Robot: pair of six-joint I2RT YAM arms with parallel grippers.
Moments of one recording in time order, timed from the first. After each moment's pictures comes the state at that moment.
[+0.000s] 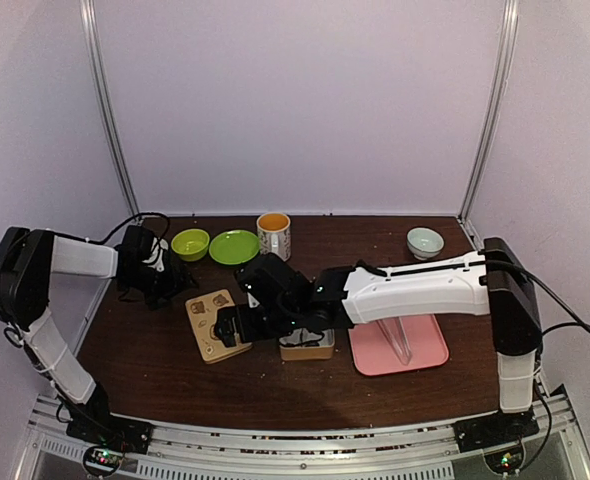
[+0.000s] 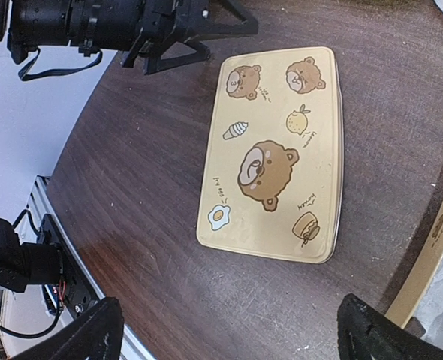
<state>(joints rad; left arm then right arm) -0.15 1.68 0.87 -0.20 0.31 -0.52 1.20 2.04 1.60 -0.30 0.07 0.73</state>
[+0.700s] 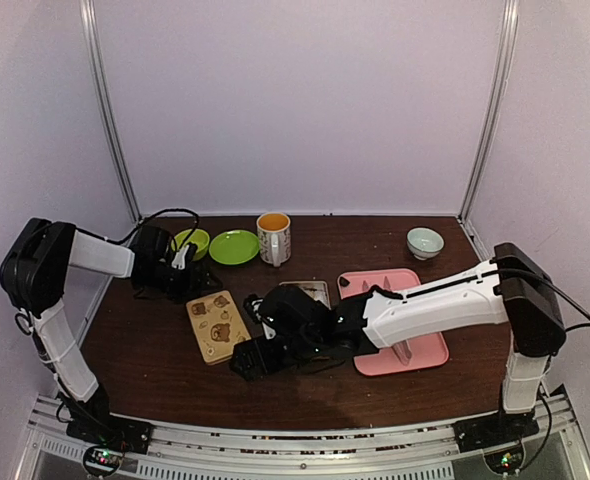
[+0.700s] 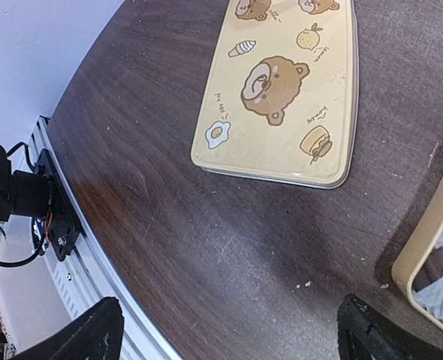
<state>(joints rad) -0.22 1.81 0.92 -0.06 0.56 -0.38 1.23 1.93 1.32 -0.15 -0.02 0.69</state>
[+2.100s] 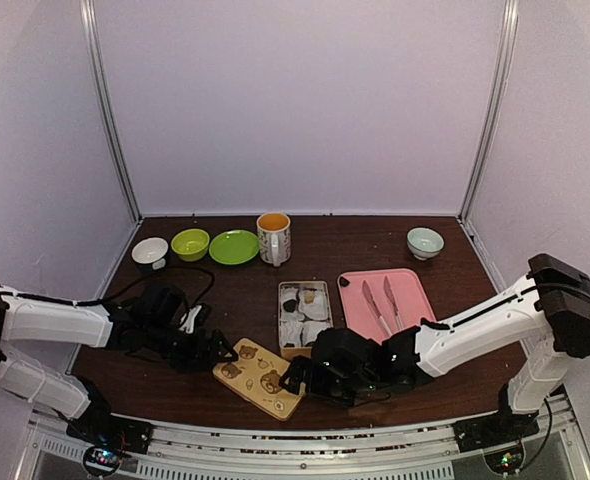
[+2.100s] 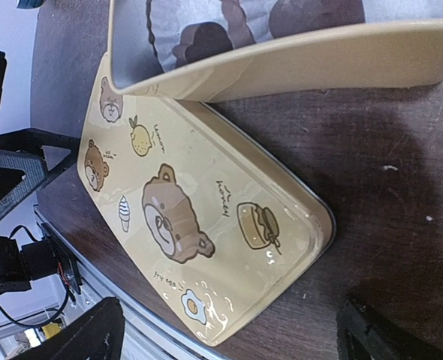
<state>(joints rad) -0.67 1.27 0.45 -0.12 0.42 -0.76 1.30 1.69 0.85 0.00 0.07 1.37</state>
